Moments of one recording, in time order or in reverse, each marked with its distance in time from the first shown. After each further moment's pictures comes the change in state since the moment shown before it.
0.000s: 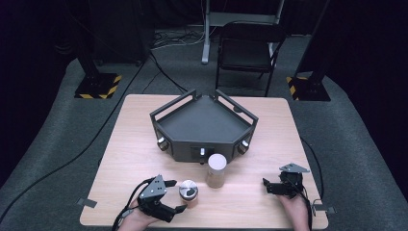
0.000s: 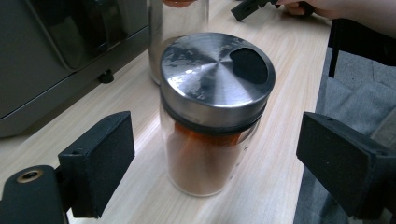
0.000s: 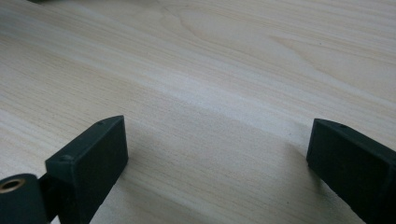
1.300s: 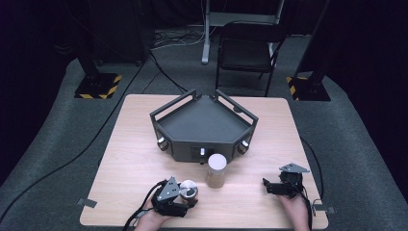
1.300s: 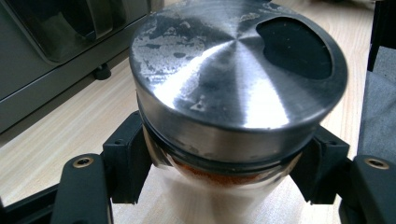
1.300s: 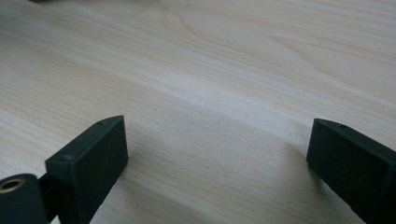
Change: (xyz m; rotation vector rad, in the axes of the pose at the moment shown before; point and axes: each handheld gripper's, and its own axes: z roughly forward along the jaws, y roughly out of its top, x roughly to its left) left arm -0.015 -0.007 0.039 0.012 0.074 0.011; right arm 0.000 0.000 0.000 0.000 0.001 -0.001
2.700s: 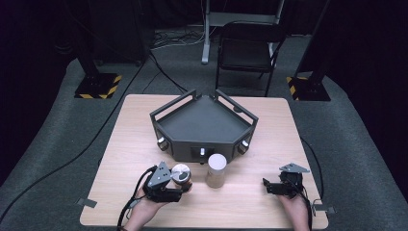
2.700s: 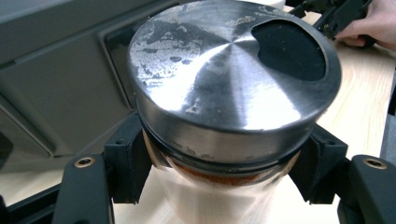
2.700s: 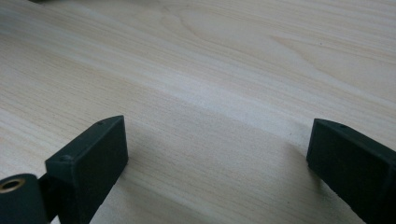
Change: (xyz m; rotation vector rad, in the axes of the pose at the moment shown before) left arm 0.010 0.036 -0.032 -0.052 0.098 -0.033; right arm 0.000 0.000 0.000 0.000 0.000 0.000
